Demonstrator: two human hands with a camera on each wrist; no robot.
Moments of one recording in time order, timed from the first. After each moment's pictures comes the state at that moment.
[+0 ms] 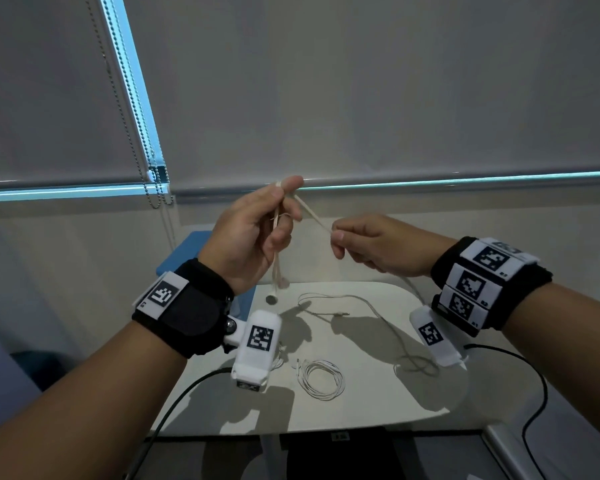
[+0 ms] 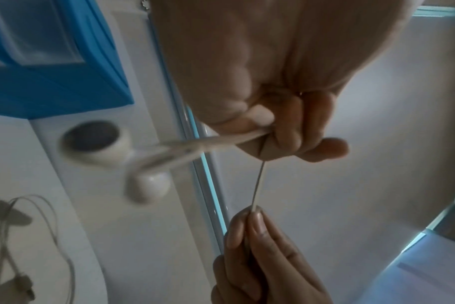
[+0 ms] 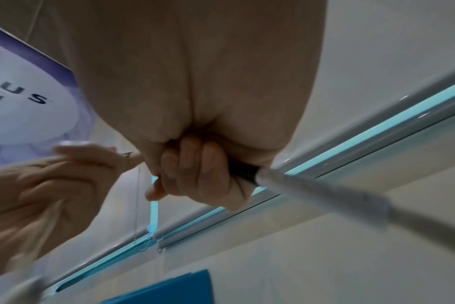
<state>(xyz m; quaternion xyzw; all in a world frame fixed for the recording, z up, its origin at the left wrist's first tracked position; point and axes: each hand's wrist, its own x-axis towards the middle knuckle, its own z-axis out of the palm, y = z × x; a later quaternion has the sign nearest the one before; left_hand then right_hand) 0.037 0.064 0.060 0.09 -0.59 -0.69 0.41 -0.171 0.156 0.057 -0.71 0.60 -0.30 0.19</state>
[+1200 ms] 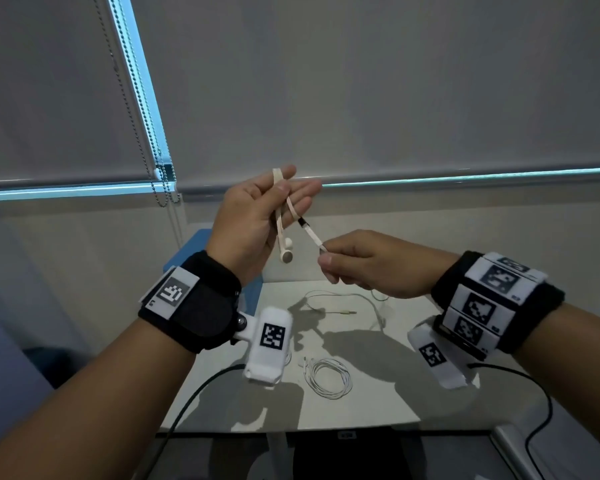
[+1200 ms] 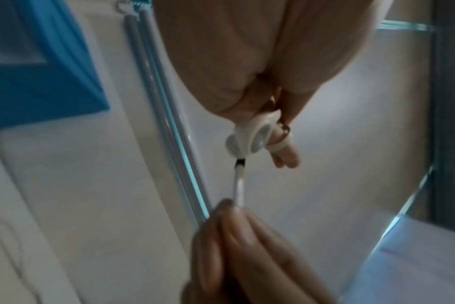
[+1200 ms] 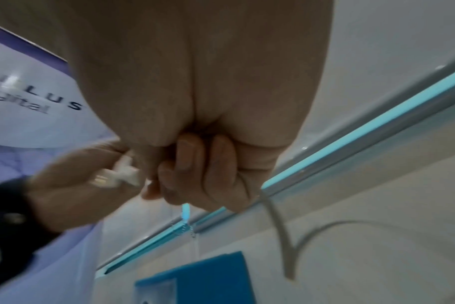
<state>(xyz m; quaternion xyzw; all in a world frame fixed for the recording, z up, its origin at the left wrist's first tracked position) 0.034 0.074 0.069 0.11 -0.58 -0.65 0.48 -0.143 0.167 0.051 -0.76 0.57 -0.24 0.20</state>
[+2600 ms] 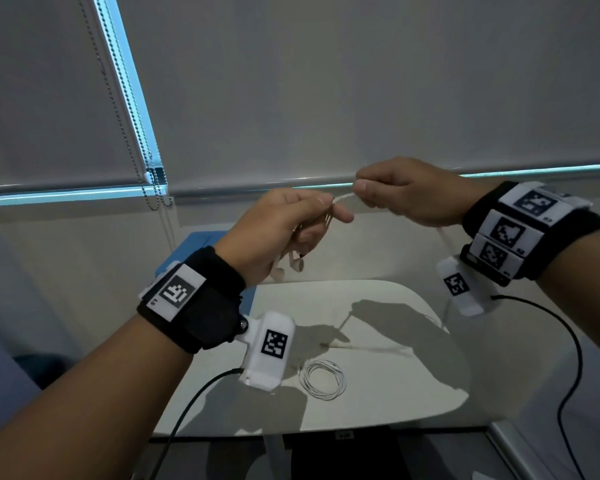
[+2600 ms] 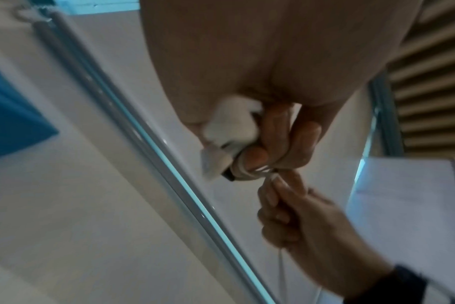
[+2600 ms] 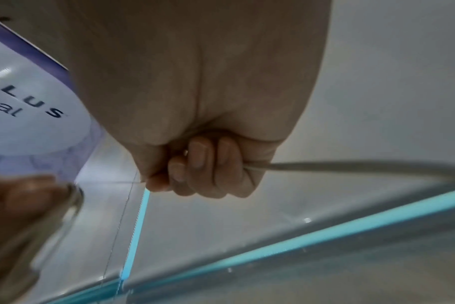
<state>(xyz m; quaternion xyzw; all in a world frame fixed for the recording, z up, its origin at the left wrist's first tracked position) 0.020 0.089 0.076 0.12 -0.77 -0.53 0.32 -0.199 0.163 0.112 -0.74 0.61 -0.27 0.02</state>
